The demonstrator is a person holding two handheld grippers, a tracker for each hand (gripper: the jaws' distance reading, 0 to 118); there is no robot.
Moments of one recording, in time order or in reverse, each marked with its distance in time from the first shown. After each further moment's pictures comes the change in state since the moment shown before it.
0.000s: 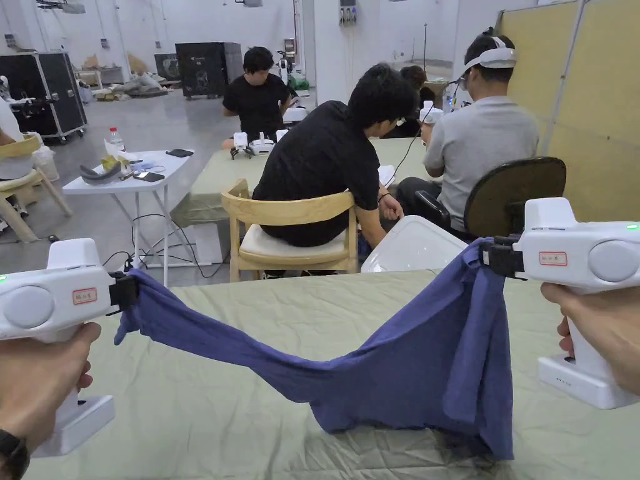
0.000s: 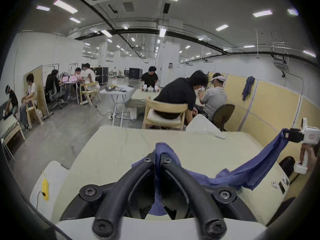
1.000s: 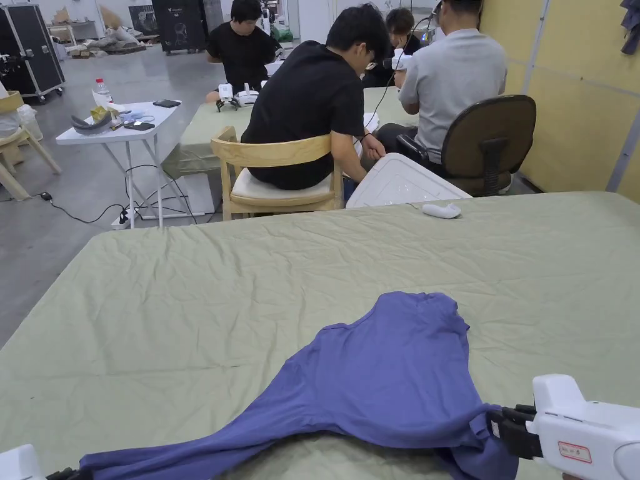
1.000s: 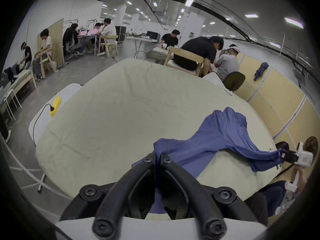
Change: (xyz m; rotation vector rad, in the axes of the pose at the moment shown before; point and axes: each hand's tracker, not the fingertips) left arm -0.073 -0.297 0.176 -0.317 0.074 0.201; right arm -0.035 -0.311 0.148 -0.341 0.079 -0.100
